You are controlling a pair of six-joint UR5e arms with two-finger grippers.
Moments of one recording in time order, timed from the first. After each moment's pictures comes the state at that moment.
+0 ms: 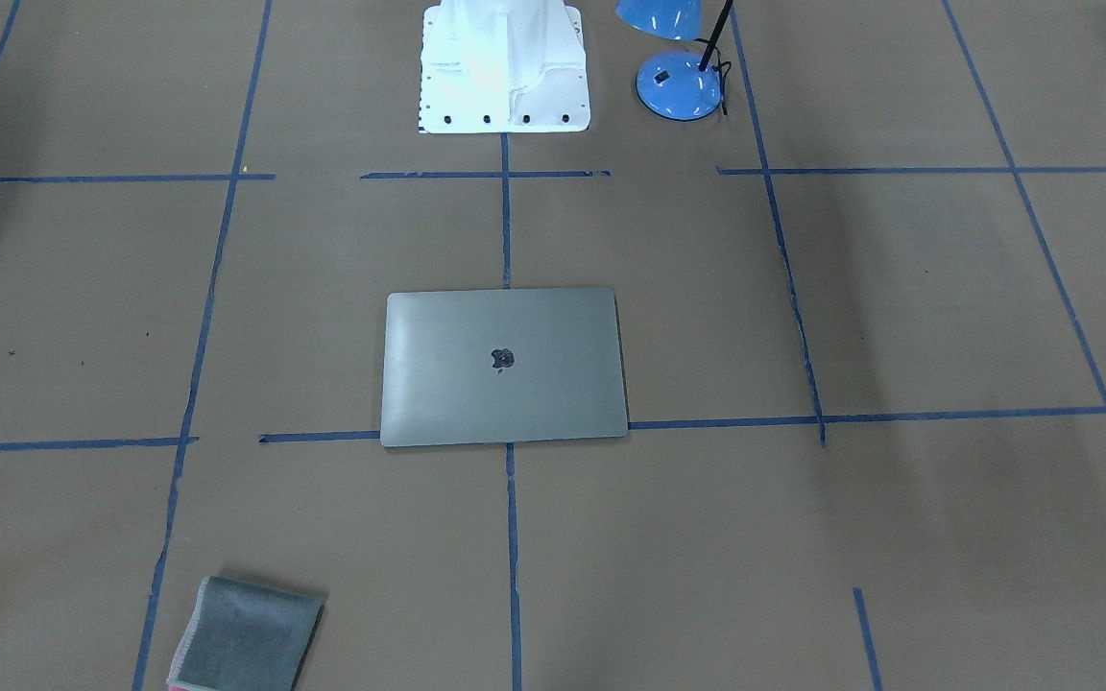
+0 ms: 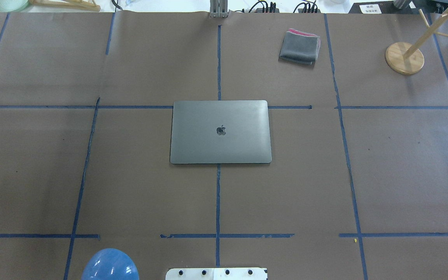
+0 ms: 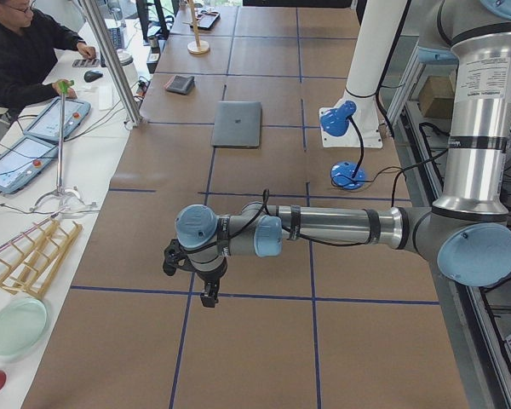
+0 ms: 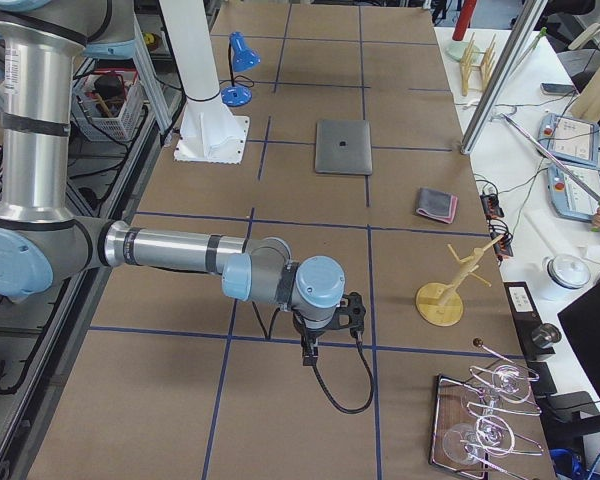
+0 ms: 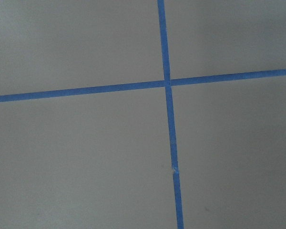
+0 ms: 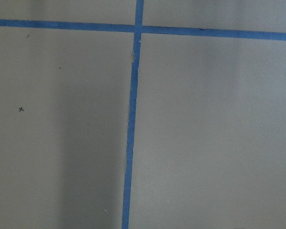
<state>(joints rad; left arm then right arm) -1.57 -1.58 -1.58 -1.54 -2.37 0.11 1.61 -1.71 1.67 -1.64 2.39 -0.16</state>
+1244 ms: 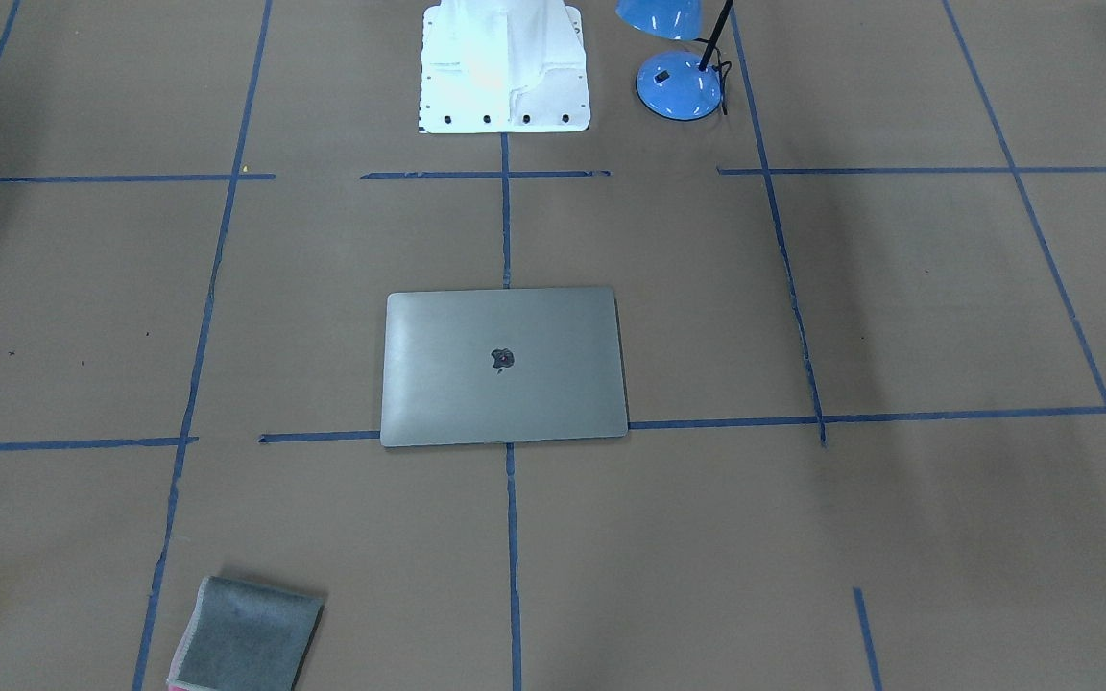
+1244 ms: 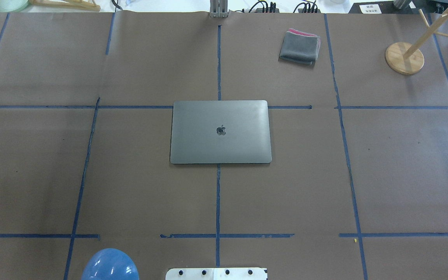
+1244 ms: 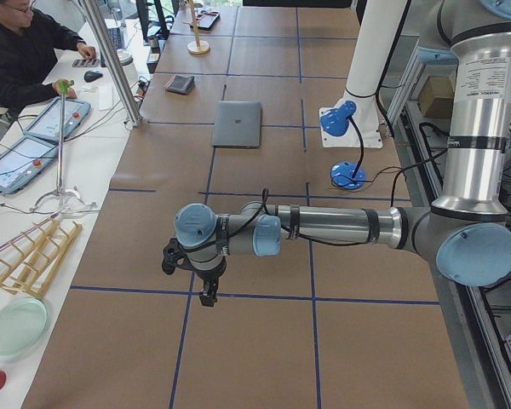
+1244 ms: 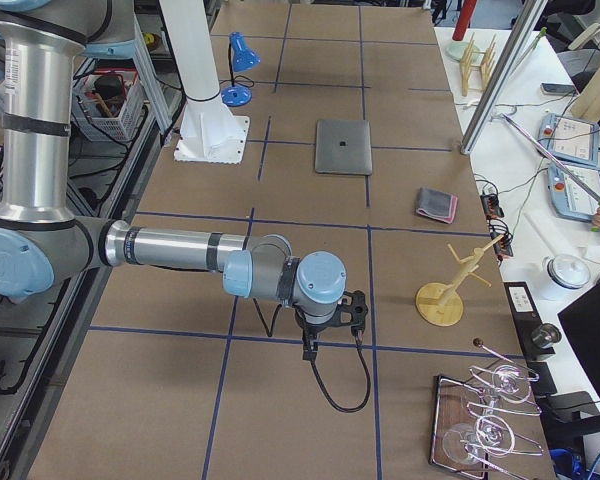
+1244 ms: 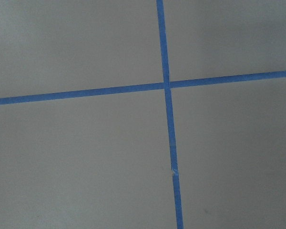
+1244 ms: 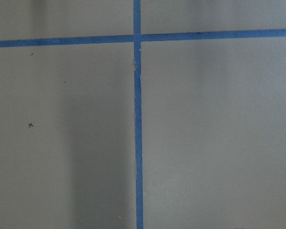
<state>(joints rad) -1.57 -1.58 -1.58 -1.54 -2.37 0.11 1.61 -1.71 1.68 -1.64 2.41 -0.08</state>
